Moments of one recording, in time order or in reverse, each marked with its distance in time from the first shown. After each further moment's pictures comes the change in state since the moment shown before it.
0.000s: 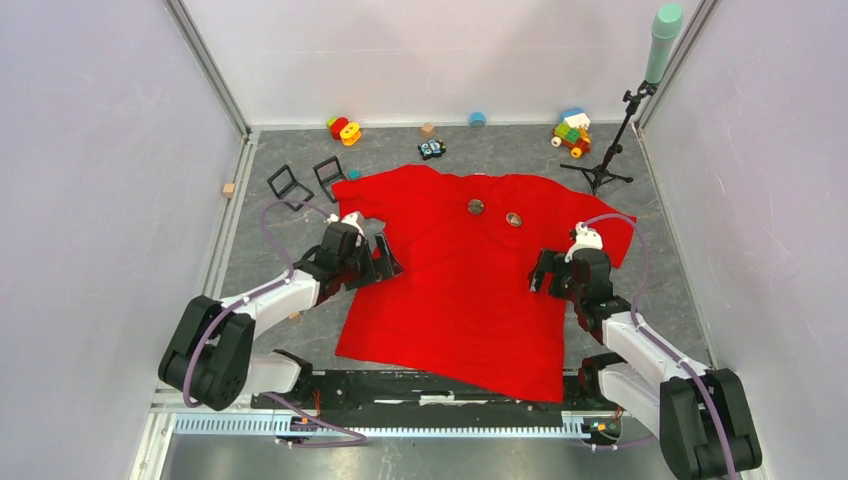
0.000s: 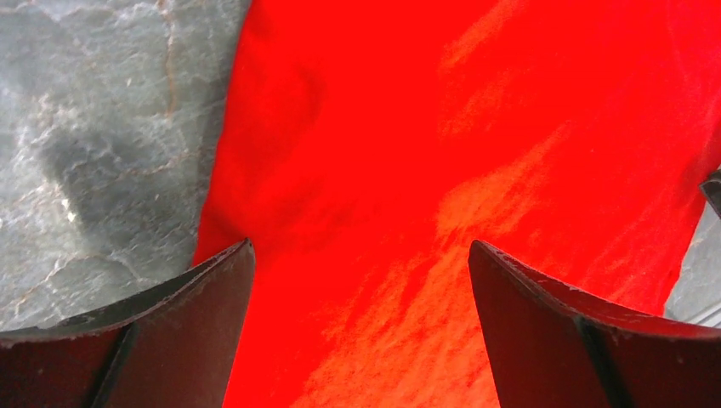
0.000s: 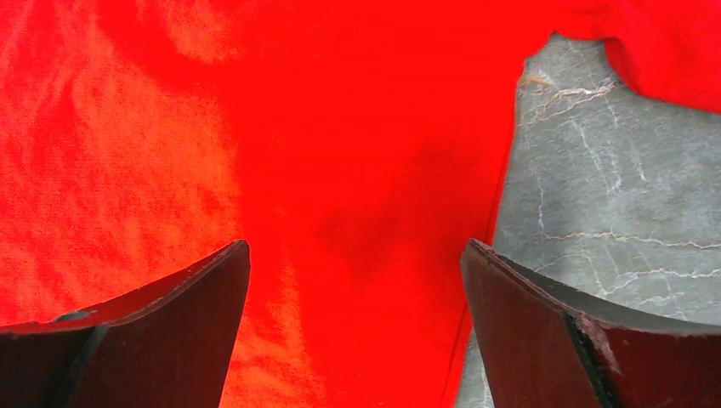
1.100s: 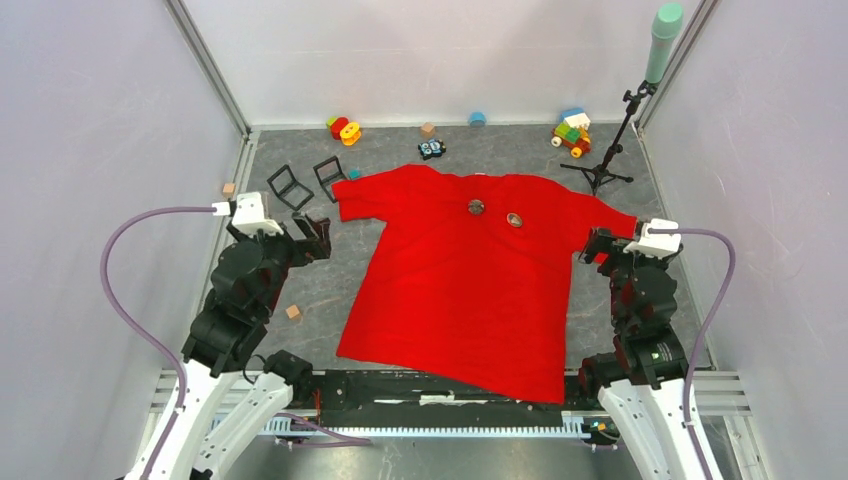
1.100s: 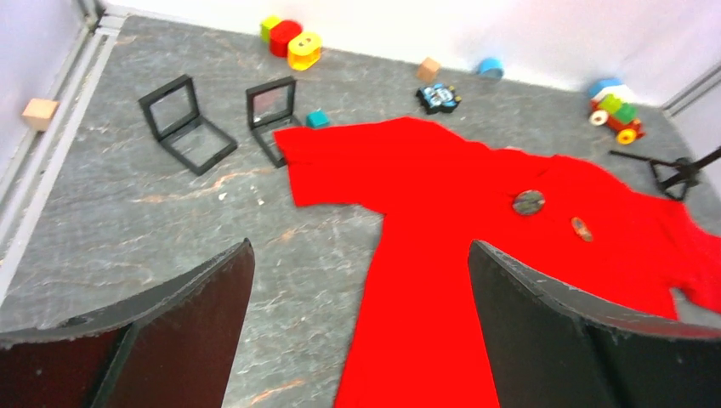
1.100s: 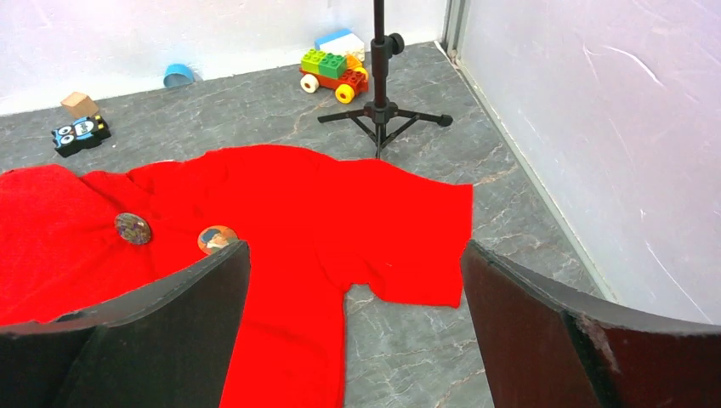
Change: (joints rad) left arm 0.001 -0.773 0.311 -0.423 -0.474 0.327; right arm 0.000 -0.620 0.271 -0.296 0.384 -0.250
